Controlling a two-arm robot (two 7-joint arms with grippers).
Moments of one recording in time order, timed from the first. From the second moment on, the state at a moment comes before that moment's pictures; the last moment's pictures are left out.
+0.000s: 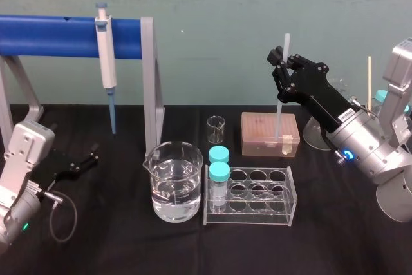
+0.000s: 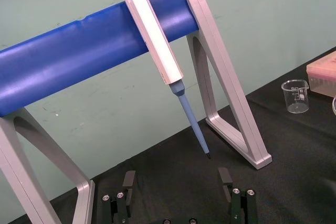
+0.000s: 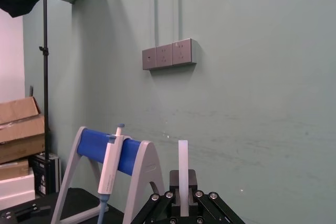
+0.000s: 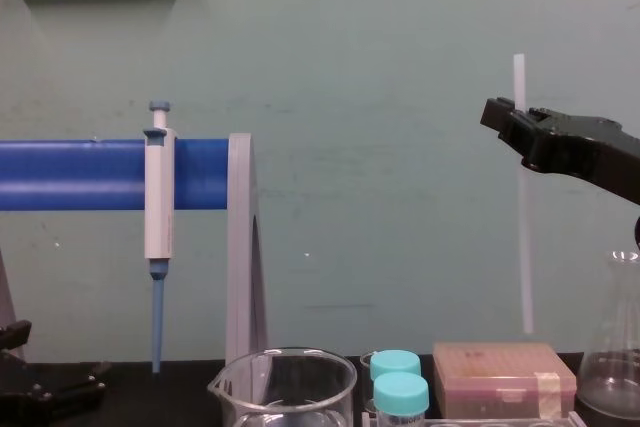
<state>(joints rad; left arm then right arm) -0.20 0.60 0.45 -1.41 -0.25 -0.12 0.03 0.35 0.33 -0.26 -1.40 0.50 -0.23 0.50</state>
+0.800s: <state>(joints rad) -0.20 0.60 0.45 -1.41 -0.25 -0.12 0.03 0.33 0.33 -0.26 -1.42 0.50 -0.23 0.50</state>
